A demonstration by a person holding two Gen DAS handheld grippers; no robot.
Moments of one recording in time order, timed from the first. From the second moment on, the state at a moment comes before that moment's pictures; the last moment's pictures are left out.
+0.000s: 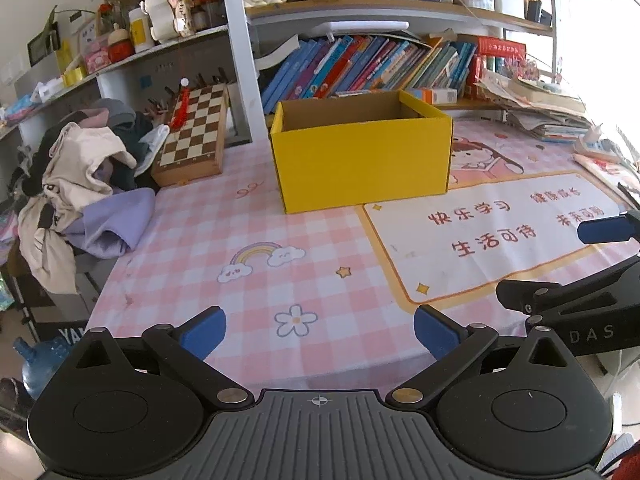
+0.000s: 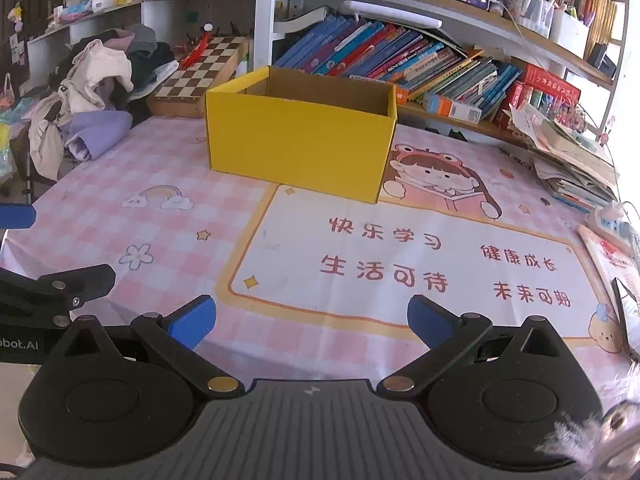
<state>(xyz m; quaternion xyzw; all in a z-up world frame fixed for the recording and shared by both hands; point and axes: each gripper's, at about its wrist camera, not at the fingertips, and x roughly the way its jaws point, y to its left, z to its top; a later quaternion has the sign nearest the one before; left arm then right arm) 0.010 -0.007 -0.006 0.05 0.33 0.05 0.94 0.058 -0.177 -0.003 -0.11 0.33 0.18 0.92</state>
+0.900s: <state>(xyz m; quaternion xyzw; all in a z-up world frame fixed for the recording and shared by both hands) 0.012 -0.011 -0.010 0.05 0.35 0.04 0.93 0.057 -0.177 -0.008 -0.12 0.35 0.18 0.91</state>
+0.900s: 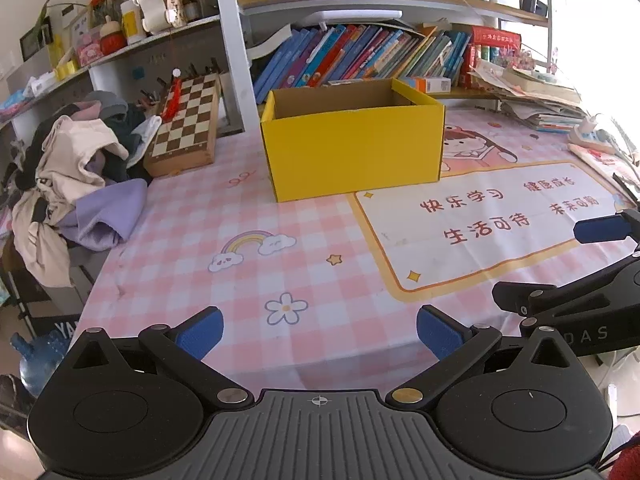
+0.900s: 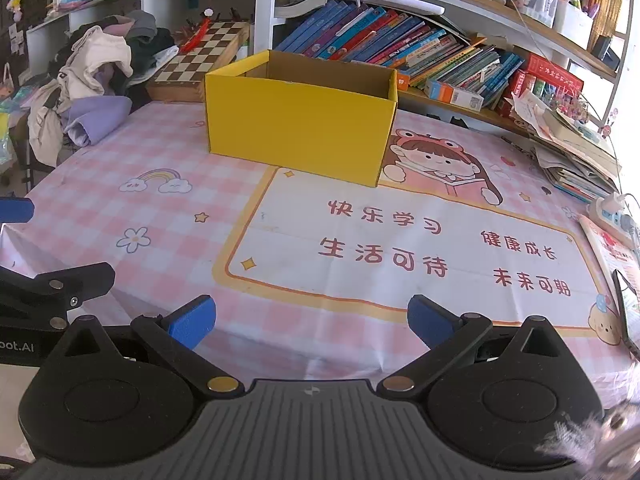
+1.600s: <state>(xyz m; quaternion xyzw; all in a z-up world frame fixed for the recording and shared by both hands) 0.014 -0.007 -0.013 0.04 0.36 0.04 0.93 0.062 -0.172 -0.010 -0.12 0.36 0.18 0.91</state>
